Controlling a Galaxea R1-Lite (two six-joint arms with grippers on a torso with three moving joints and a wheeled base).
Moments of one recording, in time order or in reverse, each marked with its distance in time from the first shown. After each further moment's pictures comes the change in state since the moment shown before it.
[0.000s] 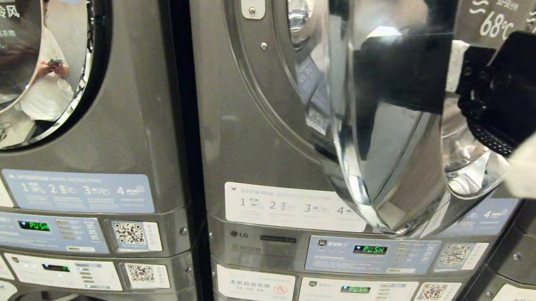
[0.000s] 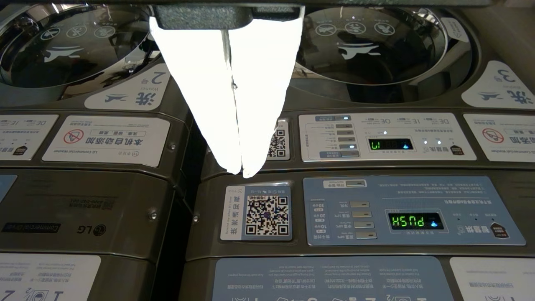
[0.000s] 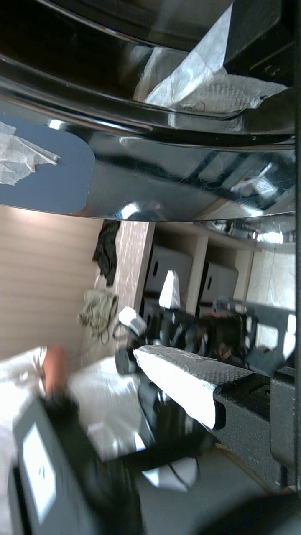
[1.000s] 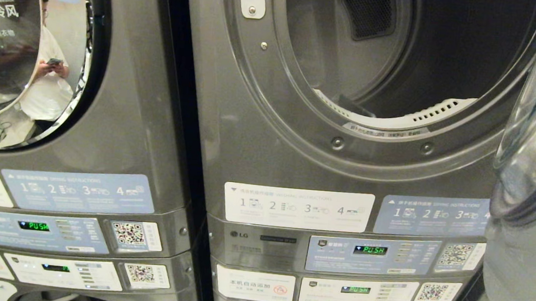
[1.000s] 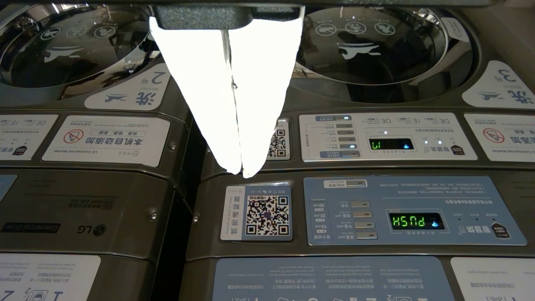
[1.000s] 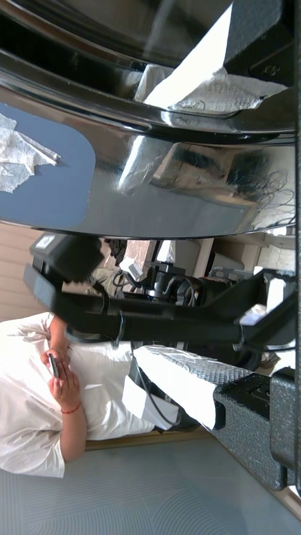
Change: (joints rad) left arm 0.000 0.000 0.000 0.000 0.000 0.000; right arm 0.003 -0.365 0.179 0.111 0.053 -0.011
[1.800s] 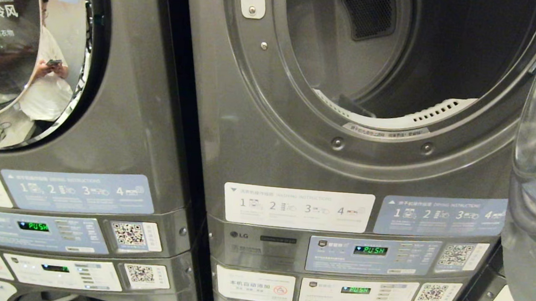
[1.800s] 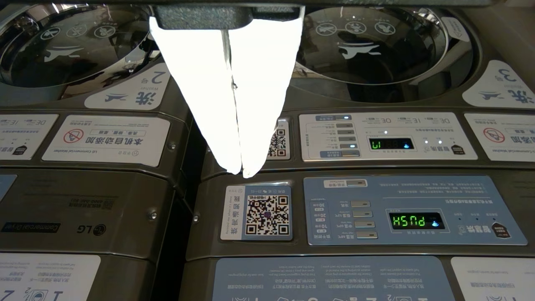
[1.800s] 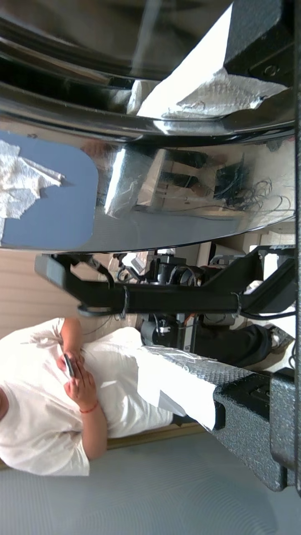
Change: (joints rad) left arm 0.000 0.000 0.000 0.000 0.000 0.000; right arm 0.004 -0.092 -0.001 0.089 -0.072 0.085
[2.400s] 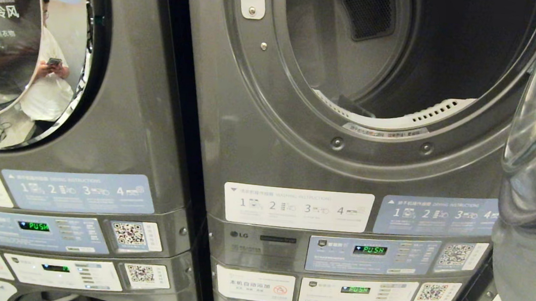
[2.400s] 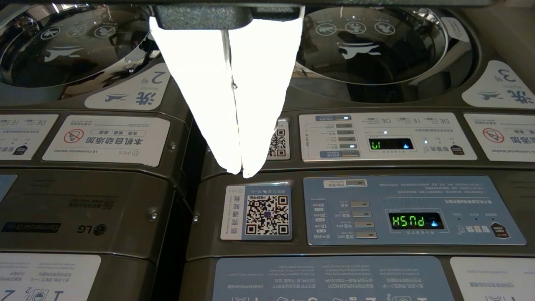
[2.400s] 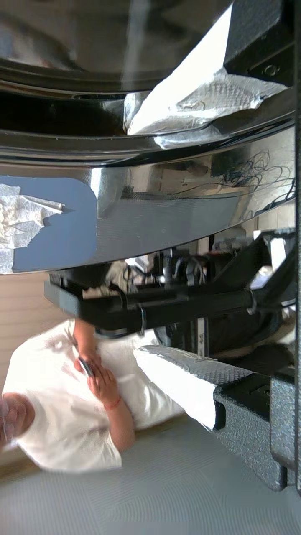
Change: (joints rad) left arm 0.001 0.000 0.000 0.000 0.000 0.000; right arm -0.002 0.035 -0.023 -0.029 -0.053 0.145
